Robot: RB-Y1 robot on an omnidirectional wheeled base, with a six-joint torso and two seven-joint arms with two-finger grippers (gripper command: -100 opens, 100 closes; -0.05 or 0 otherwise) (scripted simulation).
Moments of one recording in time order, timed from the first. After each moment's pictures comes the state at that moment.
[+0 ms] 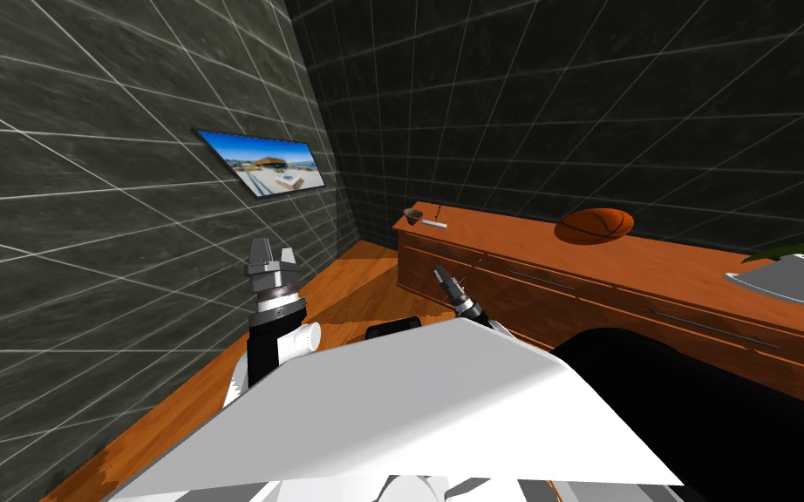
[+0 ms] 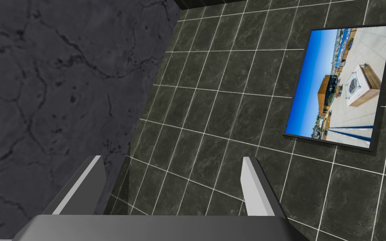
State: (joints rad) left arm 0.49 -0.03 0.06 -2.30 -0.09 -0.38 -0.02; right arm 0.76 -0.48 0.16 -2.14 0.05 -0.59 0.10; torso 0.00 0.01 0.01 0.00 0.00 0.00
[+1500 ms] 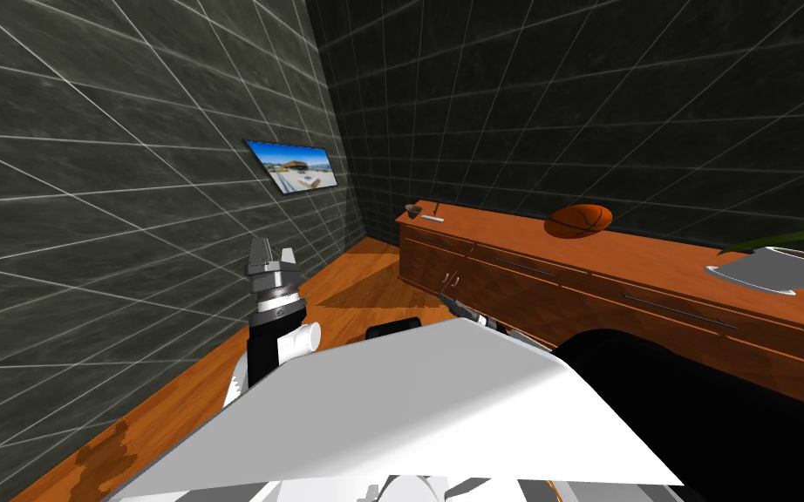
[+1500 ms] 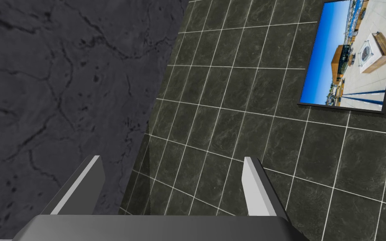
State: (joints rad) left arm 0.49 -0.03 0.06 -2.30 -0.09 -0.38 -0.02; right arm 0.85 -0.88 0.24 -1.96 0.04 -0.70 0.11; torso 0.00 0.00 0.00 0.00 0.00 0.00
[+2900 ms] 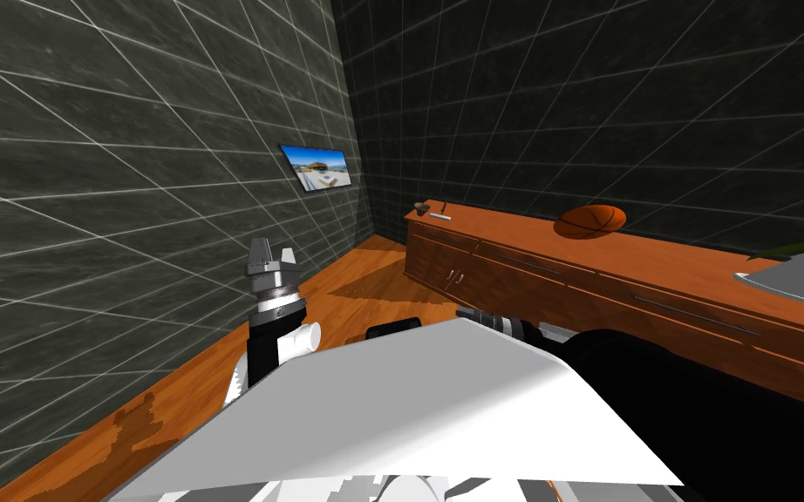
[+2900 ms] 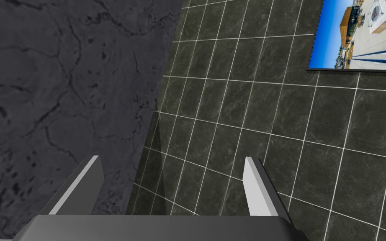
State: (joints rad) left arm 0.49 -0.03 0.06 -2.30 -0.09 -0.38 -0.02; right arm 0.86 -1.28 0.27 -1.75 0.03 -0.80 0.12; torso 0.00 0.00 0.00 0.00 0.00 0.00
